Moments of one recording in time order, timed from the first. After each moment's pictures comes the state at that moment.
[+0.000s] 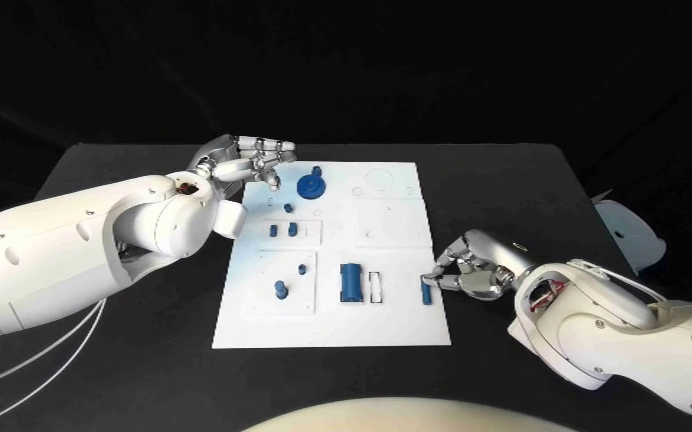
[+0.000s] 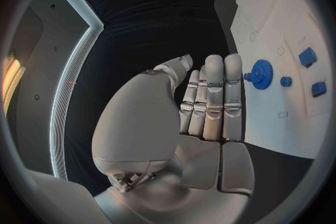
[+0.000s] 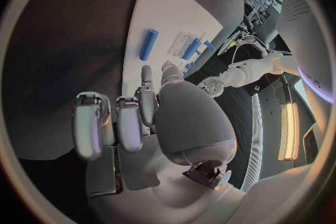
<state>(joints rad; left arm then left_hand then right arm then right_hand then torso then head) 1.21 -0.91 -0.04 1.56 -0.09 -0.34 0.21 1.43 -0.21 0.44 0.13 0.15 1.03 0.17 0.10 0.09 1.09 0.11 0.19 0.16 1.22 0.03 0.90 0.49 0.15 1.11 0.12 0.84 0.90 1.03 -1.14 -0.15 1.98 -1.37 -0.52 -0.45 1.37 0.05 -0.17 0.29 0.38 1.14 0.06 0.16 0.43 1.41 0.01 1.24 1.50 1.47 -0.07 1.48 1.31 0.03 1.47 0.05 1.44 1.31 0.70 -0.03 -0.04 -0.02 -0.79</state>
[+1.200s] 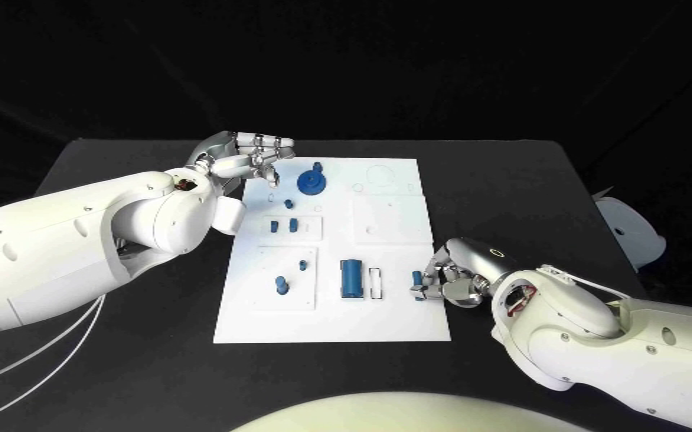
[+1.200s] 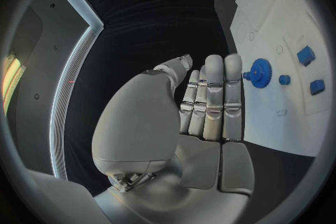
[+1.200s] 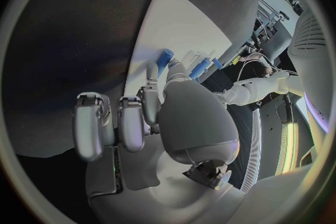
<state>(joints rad) 1.21 -0.92 -0.04 1.56 -0.09 -0.34 0.21 1.43 -0.21 0.44 0.14 0.15 1.03 0.17 0.10 0.09 1.09 0.11 0.19 0.16 1.22 0.03 0.90 0.49 0.15 1.11 0.12 0.84 0.90 0.97 -1.05 -0.14 1.93 -1.53 -0.48 -0.57 1.32 -0.01 -0.23 0.28 0.39 1.17 0.04 0.19 0.48 1.43 -0.02 1.22 1.45 1.46 -0.08 1.48 1.31 0.03 1.47 0.04 1.44 1.31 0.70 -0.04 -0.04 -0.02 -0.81</state>
